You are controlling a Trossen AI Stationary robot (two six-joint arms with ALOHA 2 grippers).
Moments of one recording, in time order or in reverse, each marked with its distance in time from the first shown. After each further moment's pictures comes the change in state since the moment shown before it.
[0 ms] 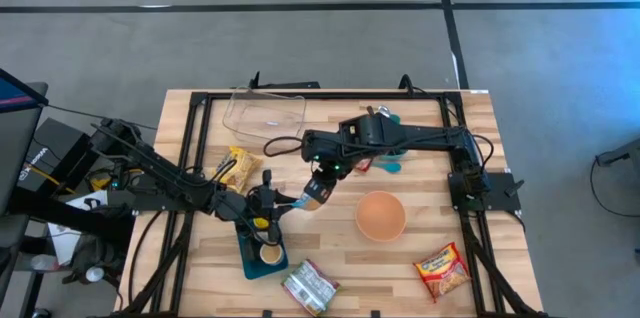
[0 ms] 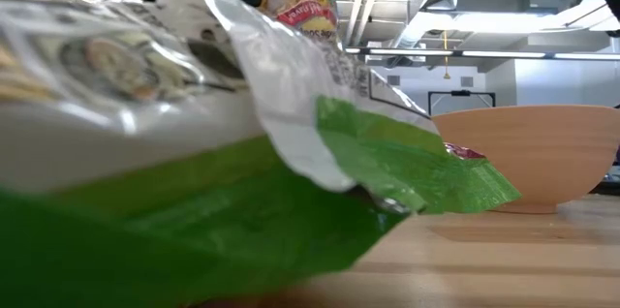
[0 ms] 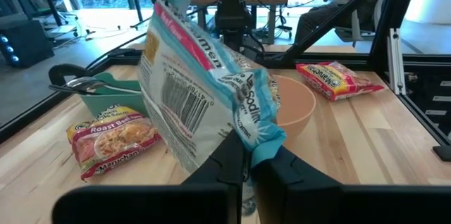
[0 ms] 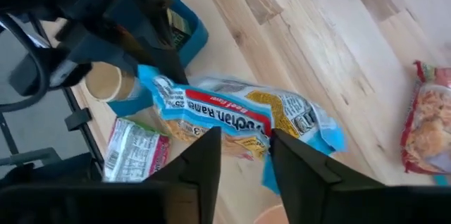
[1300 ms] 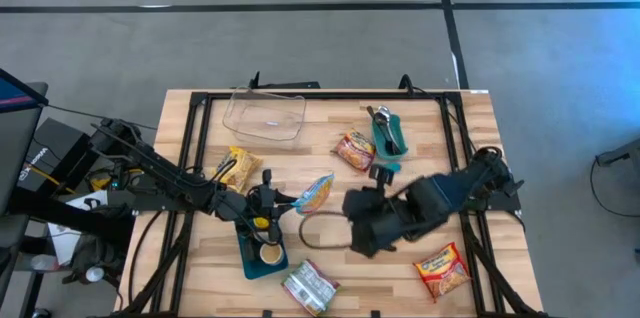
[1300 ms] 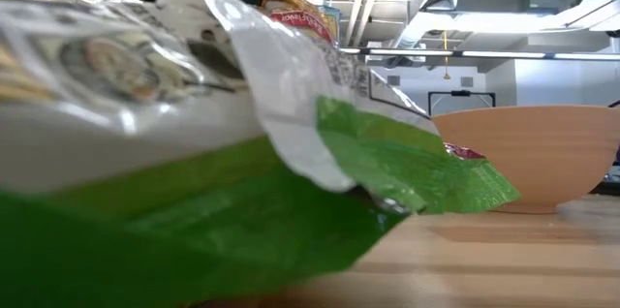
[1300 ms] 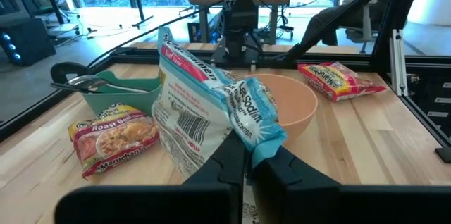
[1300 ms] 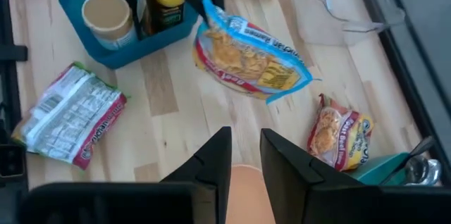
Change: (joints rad) left arm 0.000 0.000 0.000 -0.002 -0.004 -0.009; right arm 0.446 -0.114 -0.018 -0.178 0.591 0.008
